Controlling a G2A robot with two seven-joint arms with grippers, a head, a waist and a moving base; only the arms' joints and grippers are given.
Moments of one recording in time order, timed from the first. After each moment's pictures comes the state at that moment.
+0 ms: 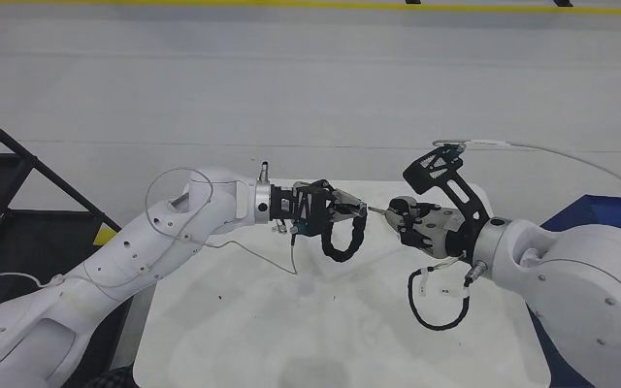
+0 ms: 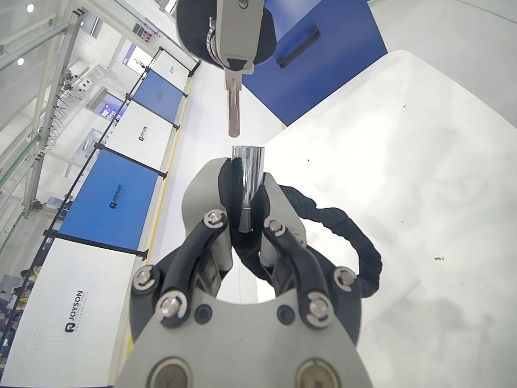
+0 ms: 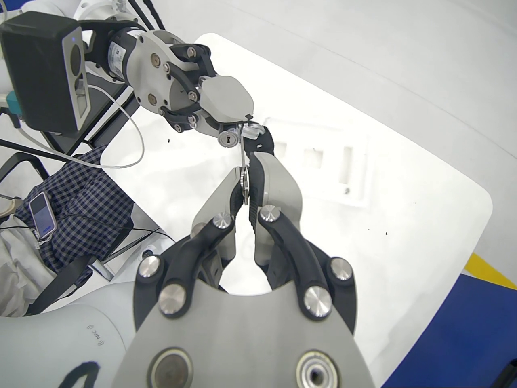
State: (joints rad) left arm 0.55 -0.83 -0.52 -1.64 1.47 -0.62 0.45; right arm -0.96 -0.92 1.22 -2.35 -0.50 0.33 1.29
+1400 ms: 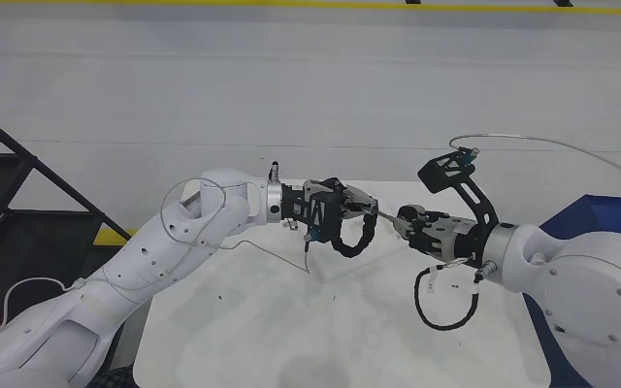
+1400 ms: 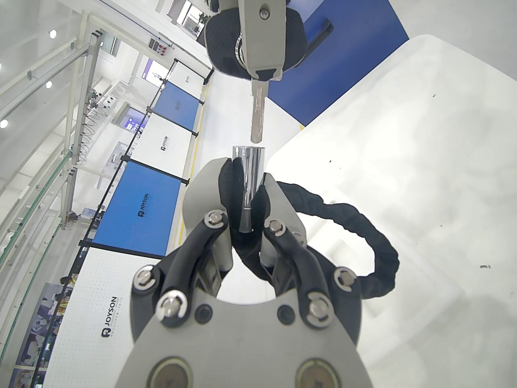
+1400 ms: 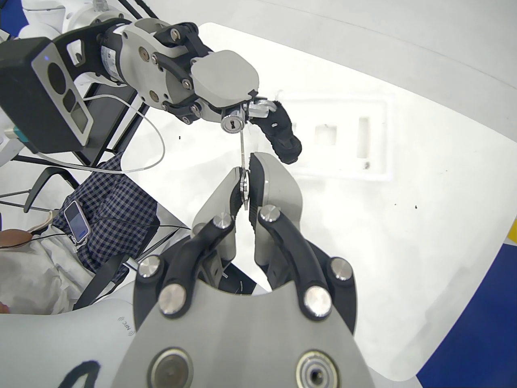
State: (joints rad) left arm 0.63 -0.91 -0.63 -1.63 1.66 -0.60 0.47; right arm -1.03 -0.90 1.28 -2.35 -0.44 0.42 1.30
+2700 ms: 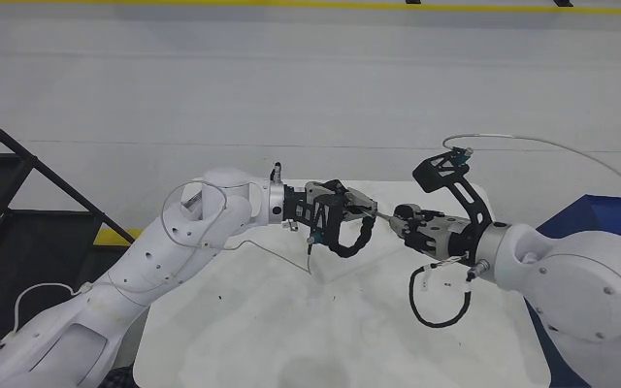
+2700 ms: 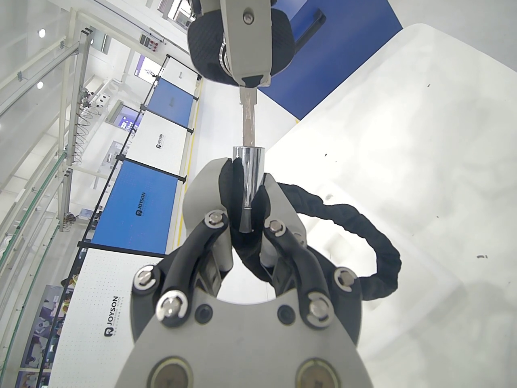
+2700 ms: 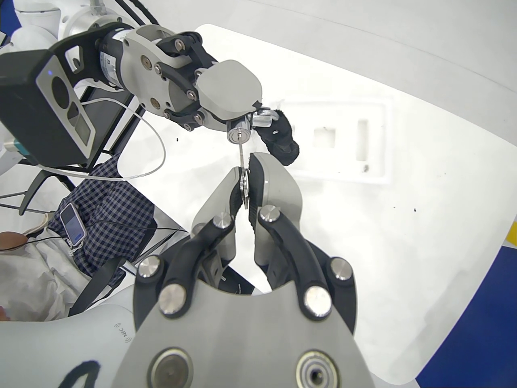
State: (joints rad) left arm 0.67 -0.95 -0.70 -1.64 1.74 -0.67 0.47; right arm -1.01 -0.90 1.24 -2.34 -0.44 0.43 1.27
